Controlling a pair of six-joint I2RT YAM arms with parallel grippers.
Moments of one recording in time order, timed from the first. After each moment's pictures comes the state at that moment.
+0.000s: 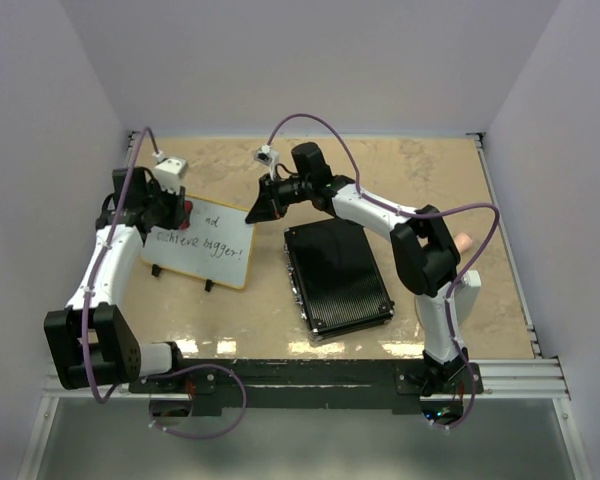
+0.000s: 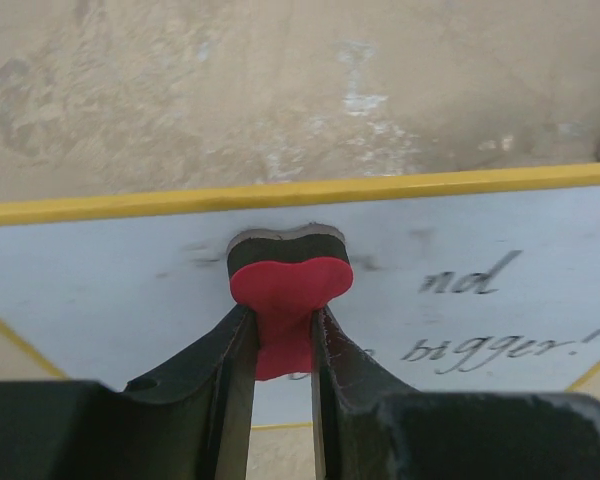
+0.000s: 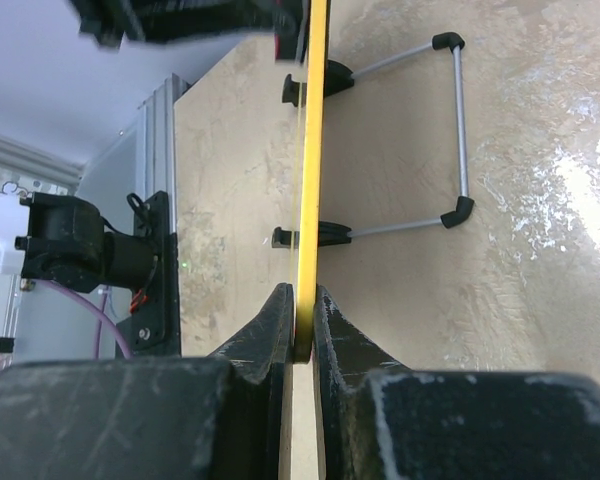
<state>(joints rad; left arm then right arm) 0.14 1.32 1.02 -0.45 0.33 0.31 0.65 2.11 1.67 -0.05 -0.89 0.28</state>
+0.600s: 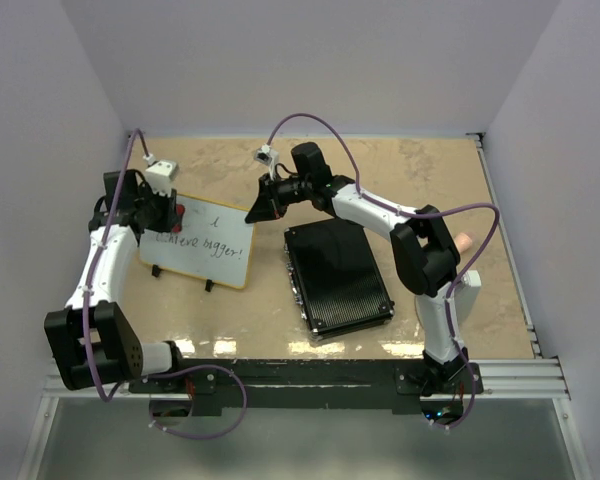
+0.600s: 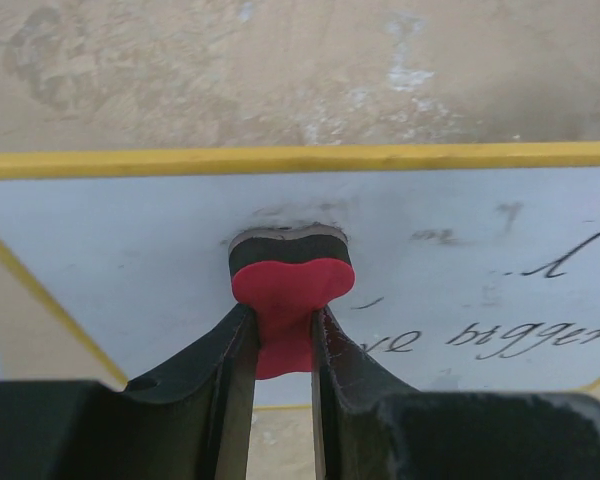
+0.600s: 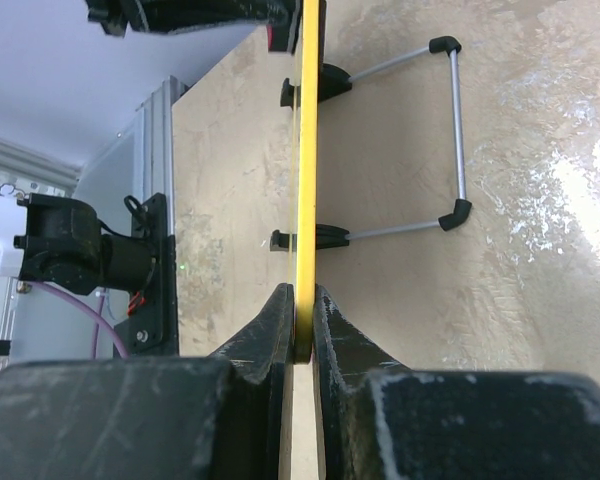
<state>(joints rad) 0.17 1.31 1.01 -0.48 0.34 0.32 0.65 2.11 1.67 -0.05 -0.88 0.28</state>
